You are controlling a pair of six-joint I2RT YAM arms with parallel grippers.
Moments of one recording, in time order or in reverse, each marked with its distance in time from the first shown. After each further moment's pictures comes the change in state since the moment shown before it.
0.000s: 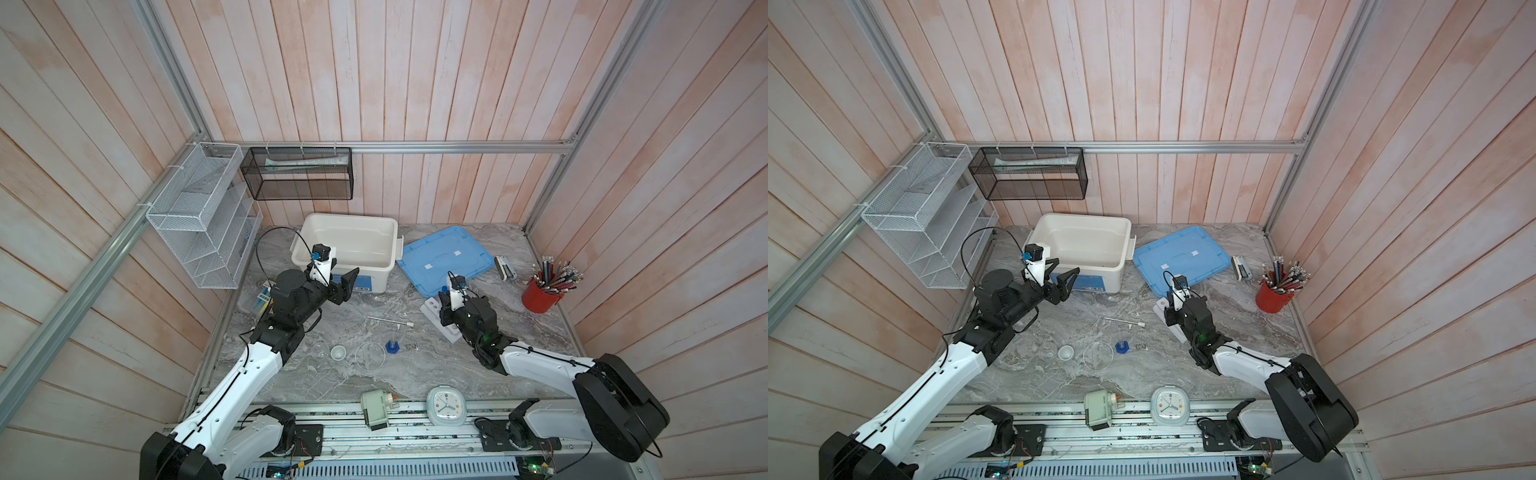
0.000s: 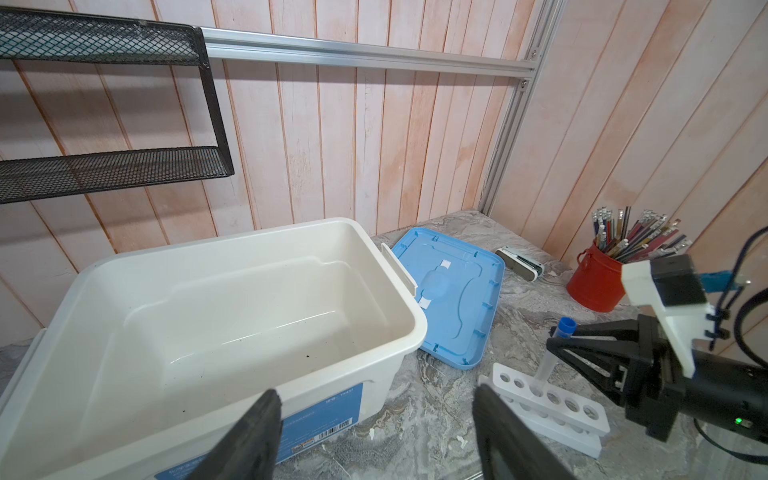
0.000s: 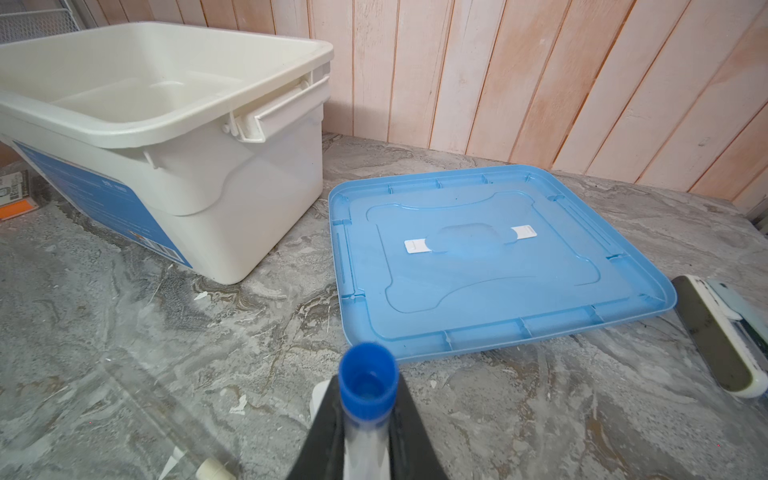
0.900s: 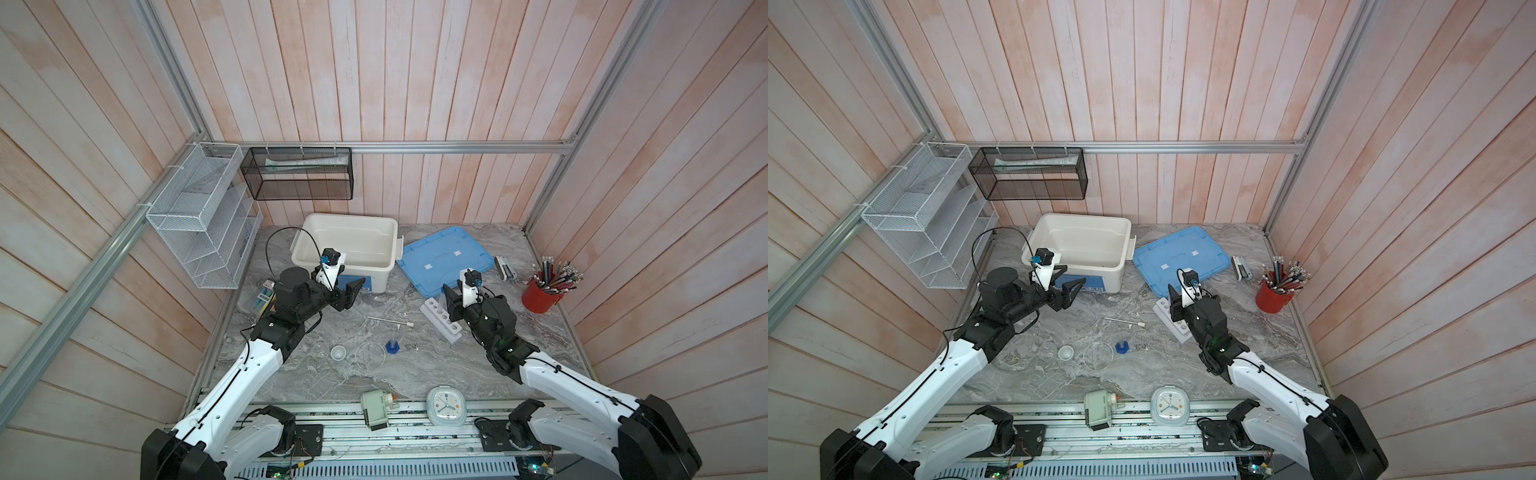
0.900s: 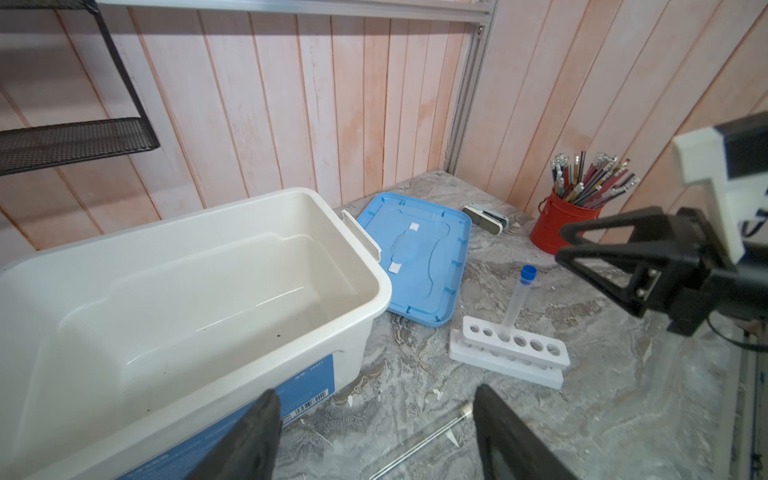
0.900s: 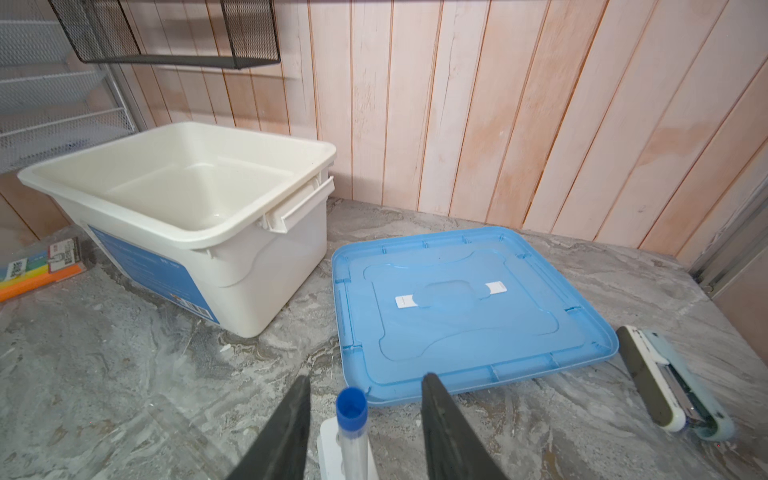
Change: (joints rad) left arm -0.001 0.026 0.039 -0.139 0.148 0.102; right arm 0.000 -0.291 0.055 -0.181 0.018 -0.017
